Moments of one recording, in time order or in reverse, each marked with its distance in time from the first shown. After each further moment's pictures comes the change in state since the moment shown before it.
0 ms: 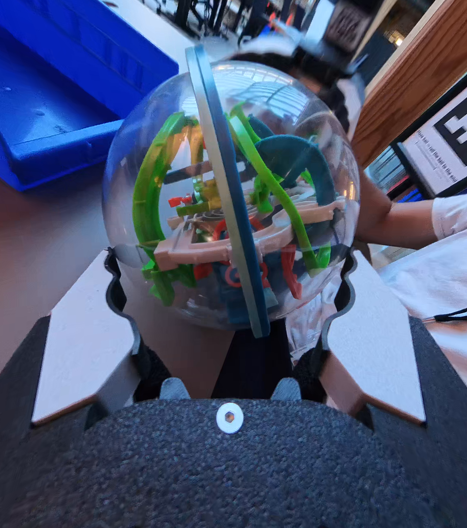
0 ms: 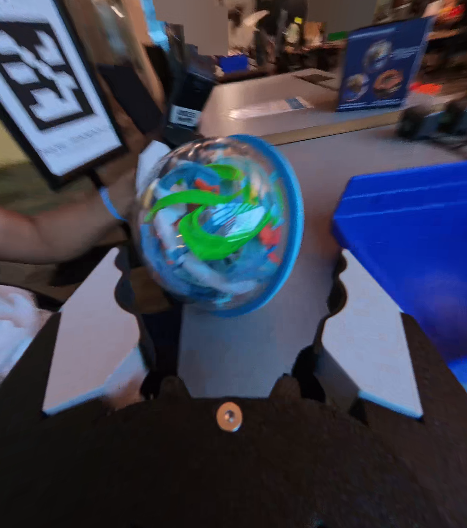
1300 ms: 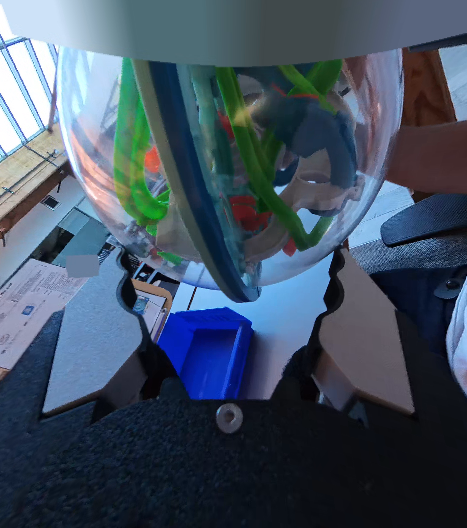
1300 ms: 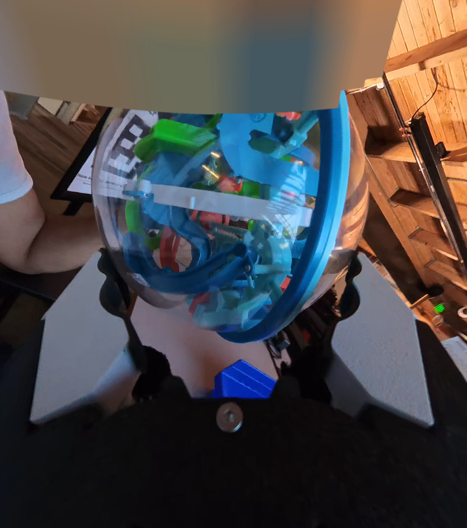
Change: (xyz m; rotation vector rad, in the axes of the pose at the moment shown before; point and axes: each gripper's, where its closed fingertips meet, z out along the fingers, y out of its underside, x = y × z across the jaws) left arm 0.230 -0.139 0.012 0.172 -0.267 1.223; right arm -0.174 -0.154 -0.103 0.355 0.133 -0.930
